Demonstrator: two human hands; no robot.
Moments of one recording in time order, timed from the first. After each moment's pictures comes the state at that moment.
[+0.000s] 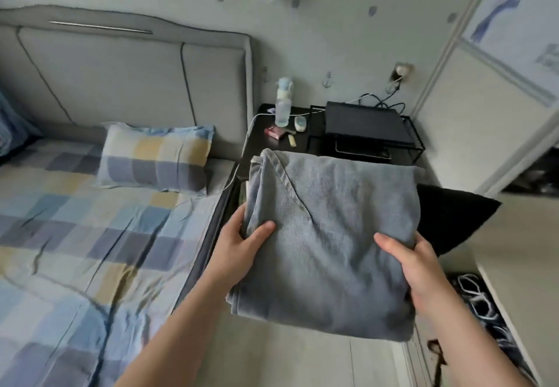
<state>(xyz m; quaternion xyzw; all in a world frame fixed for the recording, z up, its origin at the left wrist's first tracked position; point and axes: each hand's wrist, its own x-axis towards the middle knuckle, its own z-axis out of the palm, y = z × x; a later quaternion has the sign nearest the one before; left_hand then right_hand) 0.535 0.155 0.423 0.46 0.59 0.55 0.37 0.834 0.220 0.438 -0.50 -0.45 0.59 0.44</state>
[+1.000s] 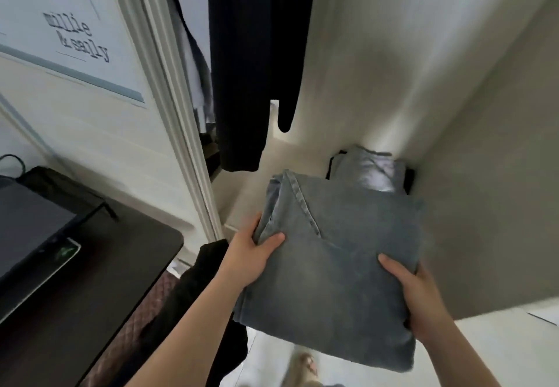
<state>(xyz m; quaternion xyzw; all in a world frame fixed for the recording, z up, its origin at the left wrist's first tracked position) 1.041 0.517 0.378 0.70 0.27 0.09 0.66 1.158 0.239 0.384 -0.70 0.06 0.22 0.67</state>
